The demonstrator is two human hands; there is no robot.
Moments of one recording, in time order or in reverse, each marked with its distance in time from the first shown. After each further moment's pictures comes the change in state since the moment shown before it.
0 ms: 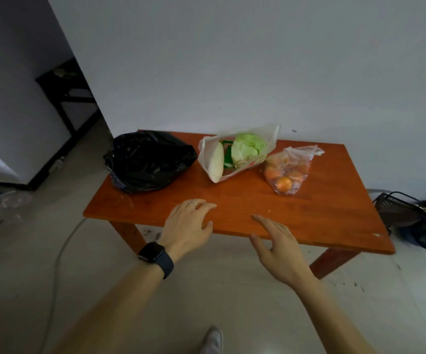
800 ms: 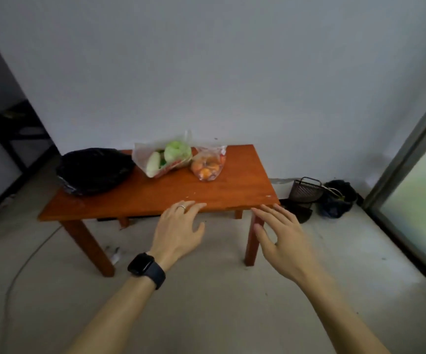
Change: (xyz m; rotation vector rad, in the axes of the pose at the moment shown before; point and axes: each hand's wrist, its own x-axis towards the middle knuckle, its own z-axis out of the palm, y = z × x) left_hand -0.202 0.290 -0.001 -0.010 0.098 0.112; right_hand -0.327 0.079 -0.189 -0.196 0.390 -0.033
